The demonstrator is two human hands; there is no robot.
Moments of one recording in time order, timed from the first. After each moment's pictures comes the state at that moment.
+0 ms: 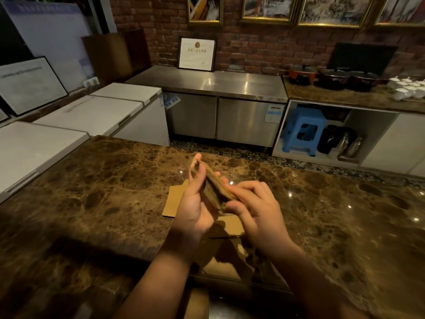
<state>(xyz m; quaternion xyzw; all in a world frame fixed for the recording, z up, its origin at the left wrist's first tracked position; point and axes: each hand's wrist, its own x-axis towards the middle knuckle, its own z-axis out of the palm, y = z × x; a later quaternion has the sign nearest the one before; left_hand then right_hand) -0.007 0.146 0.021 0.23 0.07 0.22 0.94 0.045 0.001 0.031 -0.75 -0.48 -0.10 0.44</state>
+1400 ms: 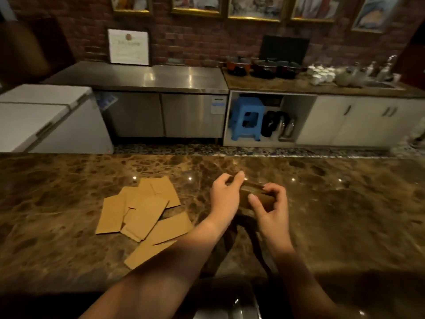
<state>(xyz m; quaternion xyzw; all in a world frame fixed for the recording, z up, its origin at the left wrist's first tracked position) 0.112 0.005 -0.012 0.66 0.19 0.12 0.72 0.103 -0.123 -0.029 -0.74 -0.14 -0.12 0.65</state>
